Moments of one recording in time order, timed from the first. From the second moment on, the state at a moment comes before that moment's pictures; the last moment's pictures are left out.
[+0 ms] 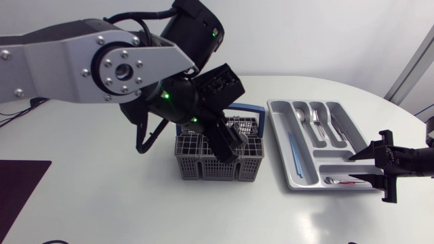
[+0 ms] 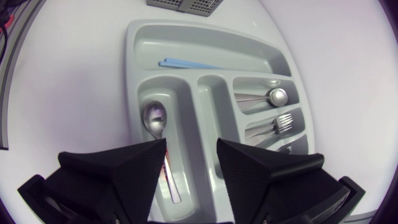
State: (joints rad) left arm -0.81 1.60 1.34 -0.61 0.10 0.35; right arm -0.58 1.56 0.77 -0.52 -0.59 -1.92
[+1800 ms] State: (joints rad) left arm -0.84 1.92 1.52 -0.57 -0.05 1.26; right arm 0.09 0.71 0.34 -0.31 -0.66 -0.83
